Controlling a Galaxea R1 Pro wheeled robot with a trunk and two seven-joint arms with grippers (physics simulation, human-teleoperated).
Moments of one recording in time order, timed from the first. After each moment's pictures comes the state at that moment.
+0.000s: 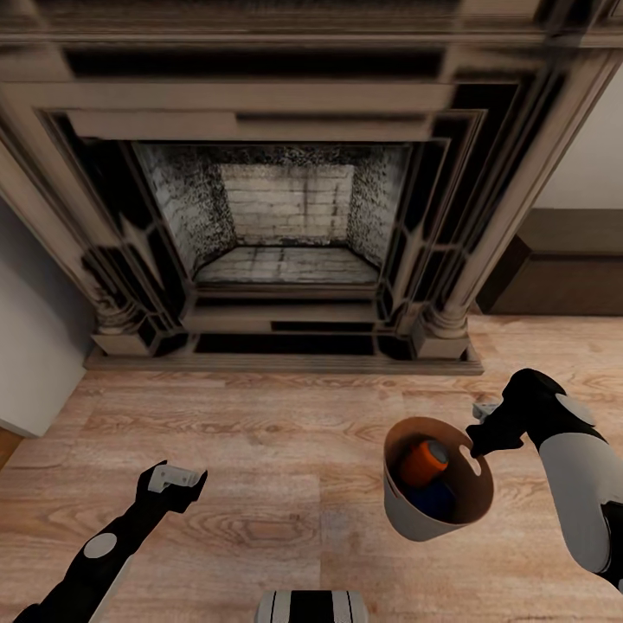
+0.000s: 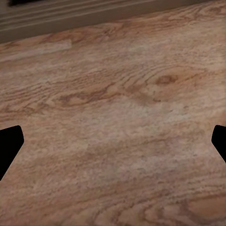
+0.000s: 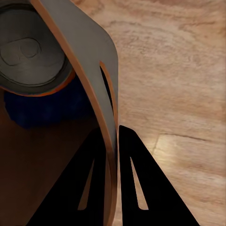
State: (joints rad) left arm -0.22 0.25 -0.11 -1.21 0.08 0.10 -0.11; right arm -1.01 -0.27 -0.25 -0.59 1.22 1.04 1.35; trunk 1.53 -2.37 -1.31
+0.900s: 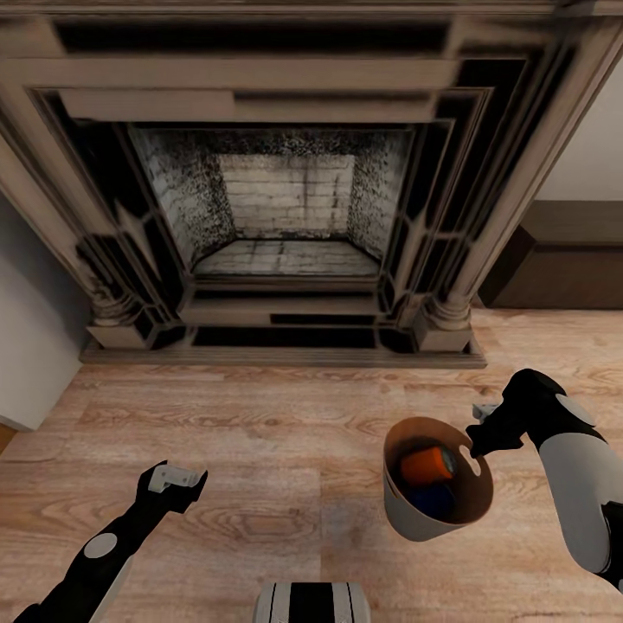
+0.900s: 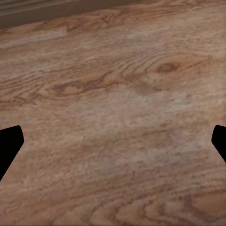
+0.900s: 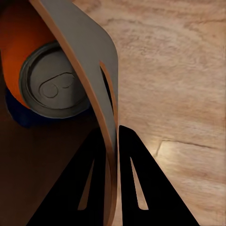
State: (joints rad) left arm -0.22 0.25 -0.11 -1.21 0.07 0.10 -0.11; right arm -1.01 -0.27 -0.25 -0.59 1.21 1.04 1.35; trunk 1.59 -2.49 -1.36
